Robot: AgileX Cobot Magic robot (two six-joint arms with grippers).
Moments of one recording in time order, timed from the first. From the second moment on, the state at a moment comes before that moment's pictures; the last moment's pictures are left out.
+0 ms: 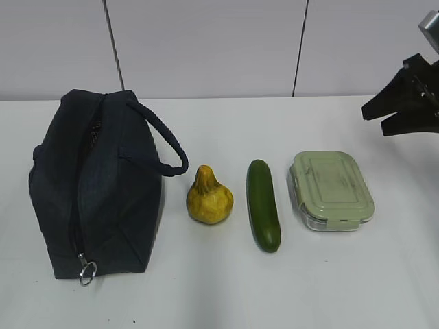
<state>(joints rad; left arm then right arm) -0.03 -0.02 -0.52 -0.03 1.11 0.06 -0.29 1.86 -1.36 0.92 1.19 -0.73</state>
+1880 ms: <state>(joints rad) -0.03 -0.02 -0.52 -0.03 1.11 0.06 -0.30 2.22 -1.36 1.04 1.22 -0.97</state>
